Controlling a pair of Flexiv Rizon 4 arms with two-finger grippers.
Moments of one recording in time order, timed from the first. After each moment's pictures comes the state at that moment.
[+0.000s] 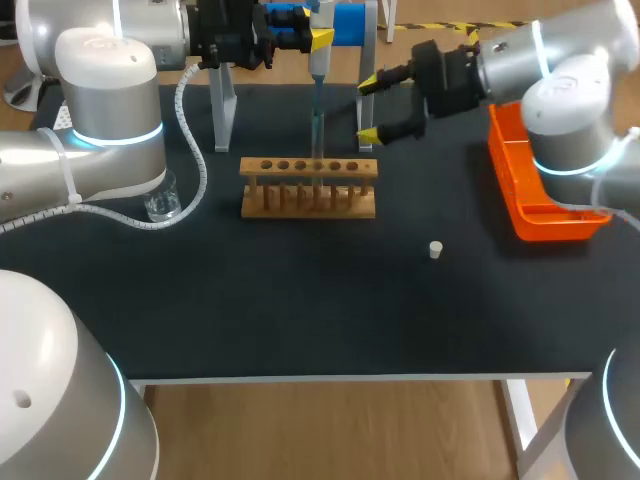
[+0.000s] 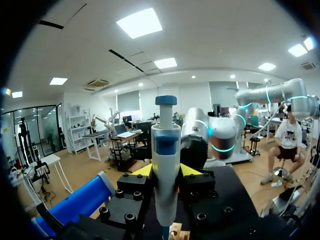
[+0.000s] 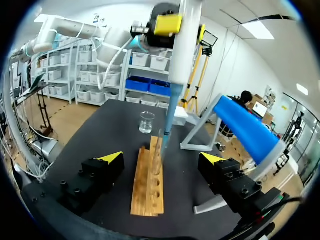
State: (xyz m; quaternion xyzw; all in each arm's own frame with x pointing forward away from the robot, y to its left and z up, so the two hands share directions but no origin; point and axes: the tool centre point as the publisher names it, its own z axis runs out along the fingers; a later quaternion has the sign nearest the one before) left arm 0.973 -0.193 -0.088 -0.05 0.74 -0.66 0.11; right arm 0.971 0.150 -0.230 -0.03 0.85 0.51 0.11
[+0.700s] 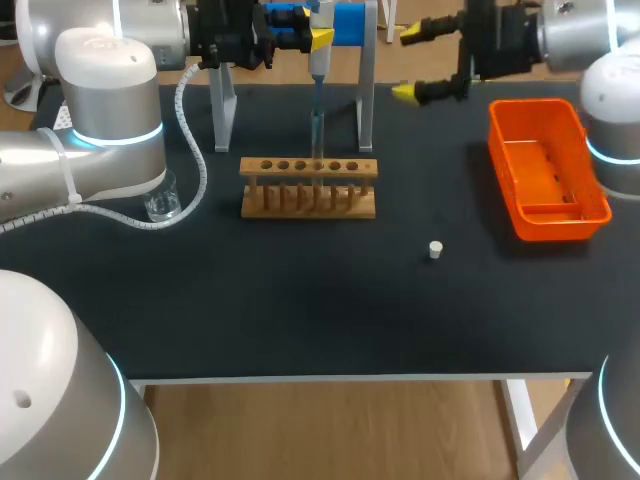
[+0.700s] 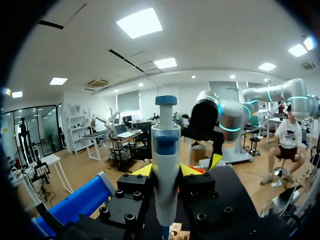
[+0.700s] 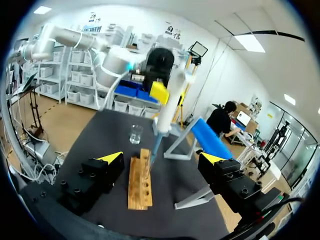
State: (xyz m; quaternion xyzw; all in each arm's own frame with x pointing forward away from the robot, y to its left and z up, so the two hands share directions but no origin) left arm 0.973 -0.193 -0.088 -0.05 0.74 -0.66 0.11; right arm 0.952 0.109 -0.126 -0.02 0.83 0.53 0.18
